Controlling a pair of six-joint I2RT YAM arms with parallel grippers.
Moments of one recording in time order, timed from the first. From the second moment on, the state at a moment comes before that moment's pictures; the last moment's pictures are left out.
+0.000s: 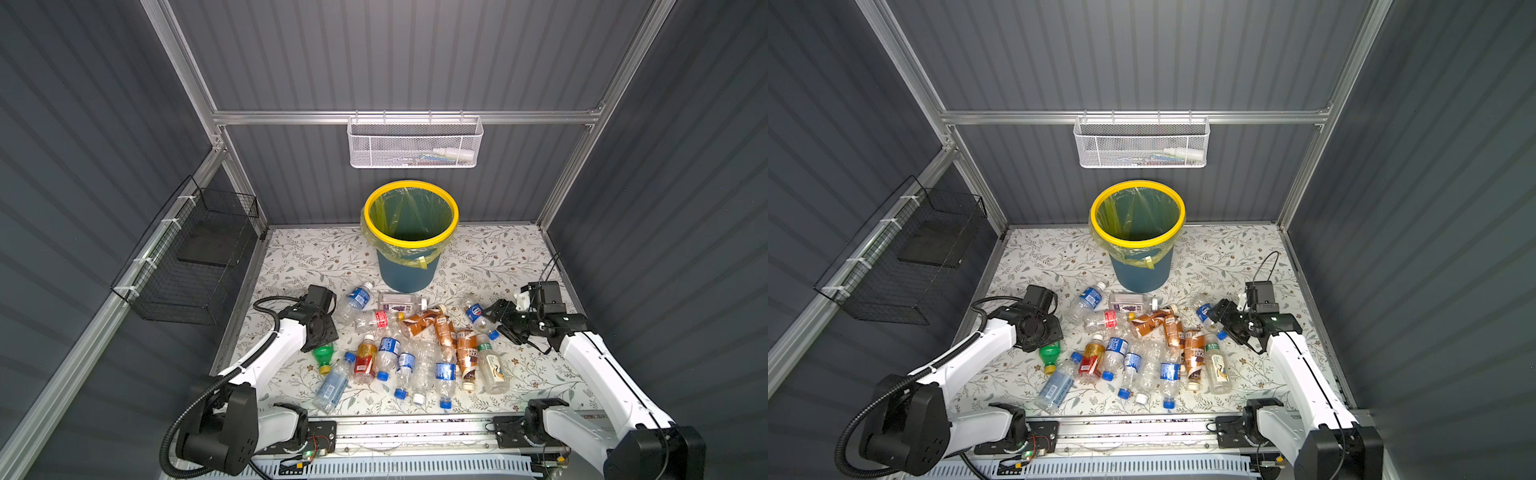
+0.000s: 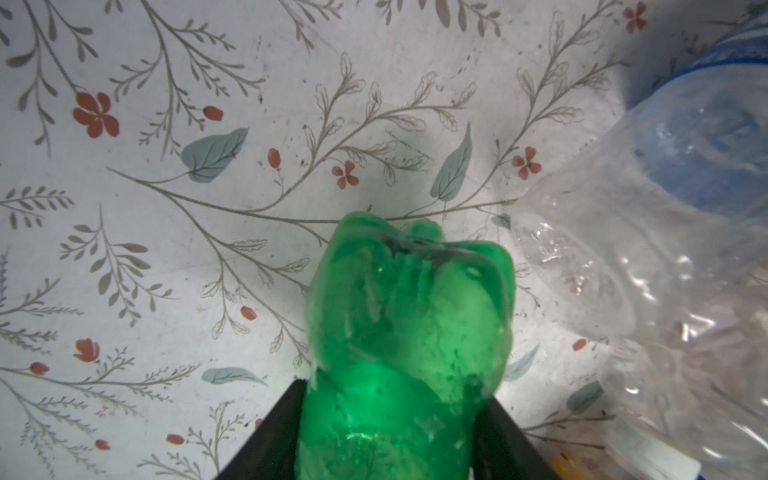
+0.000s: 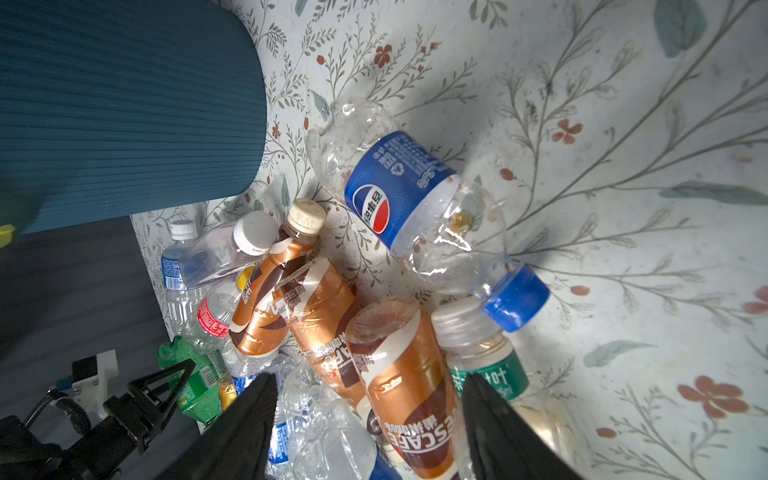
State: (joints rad) left arm -0.29 1.24 0.75 -0.77 -0.12 -0.62; right arm 0.06 1.03 0.71 -0.68 -0.39 0.71
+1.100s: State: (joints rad) left arm -0.29 1.20 1.43 -0.73 0.09 -0.72; right arm -0.05 0.95 0.84 -0.82 -0.39 0.63
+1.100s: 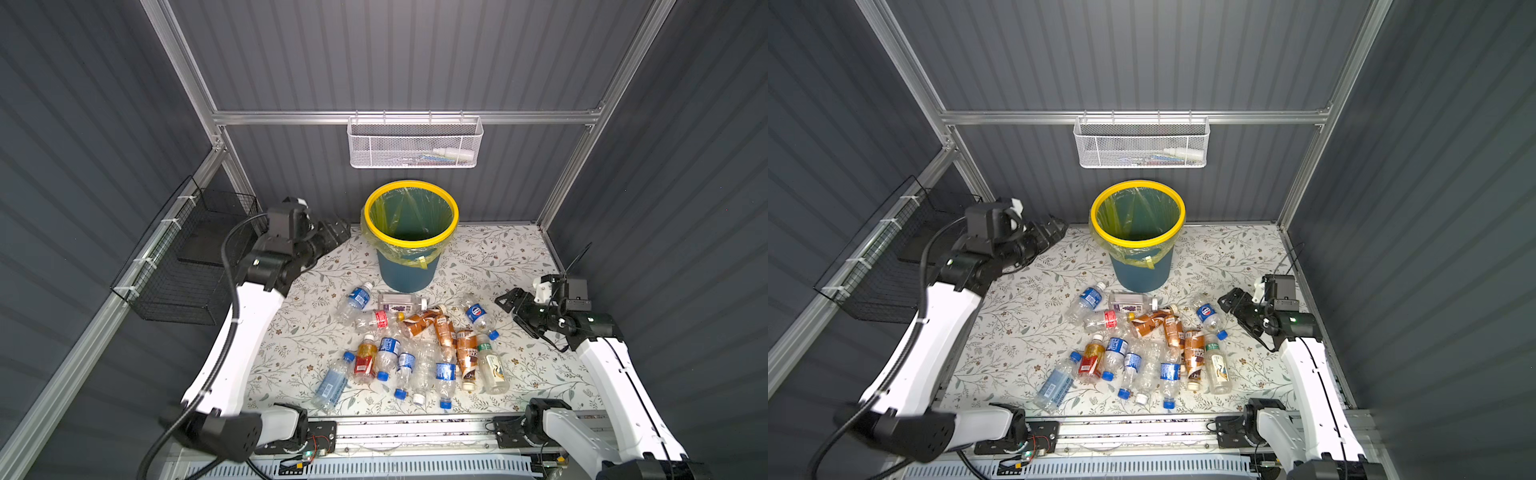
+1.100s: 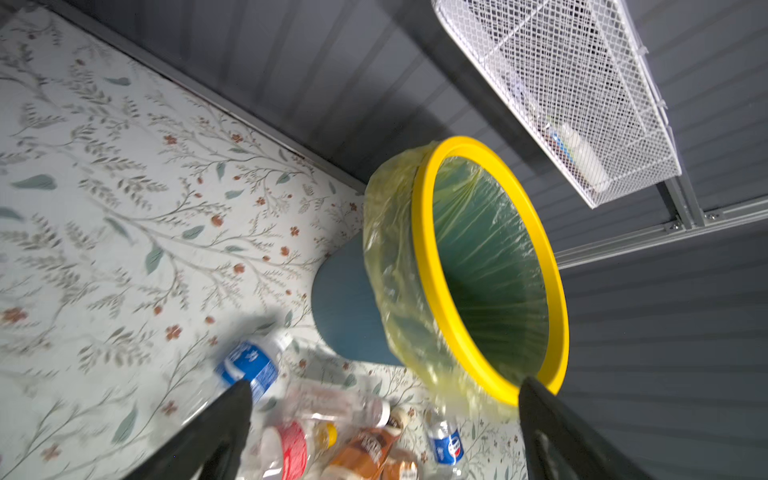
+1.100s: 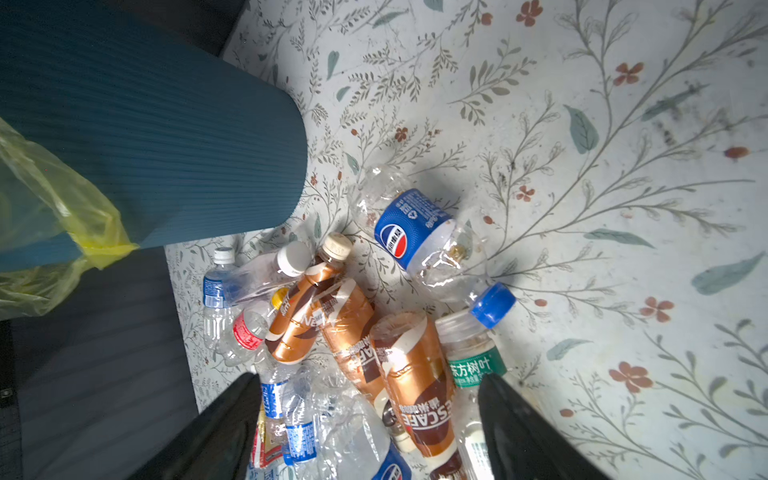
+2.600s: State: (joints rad) left arm -0.29 1.02 0.88 -0.66 0.14 -0.67; right arm 0.17 1.61 1.03 -0.73 -0.13 0.47
